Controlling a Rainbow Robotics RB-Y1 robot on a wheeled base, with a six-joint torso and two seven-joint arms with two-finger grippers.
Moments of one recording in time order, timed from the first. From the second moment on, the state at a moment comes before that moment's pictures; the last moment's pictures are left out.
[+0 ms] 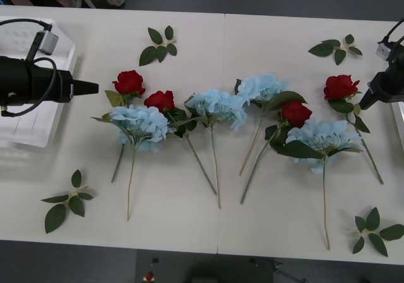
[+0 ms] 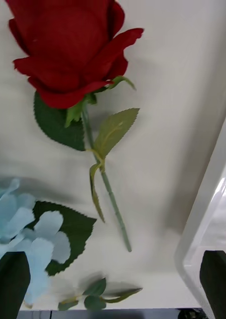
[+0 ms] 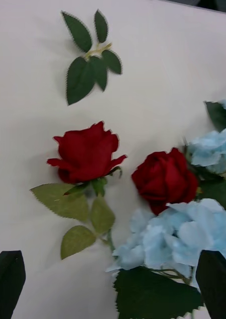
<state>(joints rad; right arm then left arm) -0.92 -0.99 0.56 -1.07 -1.07 1.51 1.49 -0.64 1.18 -0.66 -1.34 1.99 0.70 -2.10</state>
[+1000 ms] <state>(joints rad) -0.94 -0.71 0.57 -0.67 -0.81 1.11 1.57 -0.97 0.68 -0.92 -0.78 1.53 0.70 -2.09</state>
